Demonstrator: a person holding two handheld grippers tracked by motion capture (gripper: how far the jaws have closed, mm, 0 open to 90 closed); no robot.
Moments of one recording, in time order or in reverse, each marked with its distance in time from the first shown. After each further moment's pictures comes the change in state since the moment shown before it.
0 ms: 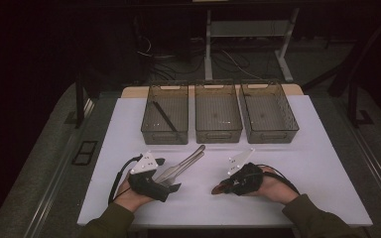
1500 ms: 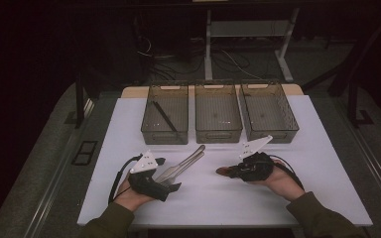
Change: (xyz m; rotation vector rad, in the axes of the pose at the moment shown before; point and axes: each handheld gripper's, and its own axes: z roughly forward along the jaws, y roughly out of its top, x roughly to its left) left arm 0.002 0.000 0.001 -0.007 -0.009 -0.008; right arm -0.014 -0.002 -0.035 -0.128 -0.101 0.205
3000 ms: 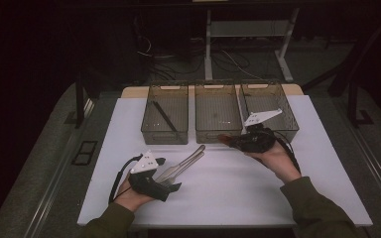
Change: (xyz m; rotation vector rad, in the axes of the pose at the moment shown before) left arm -0.001 0.001 0.000 0.004 0.003 0.003; right arm -0.042 0.042 -0.022 -0.158 -0.133 0.140
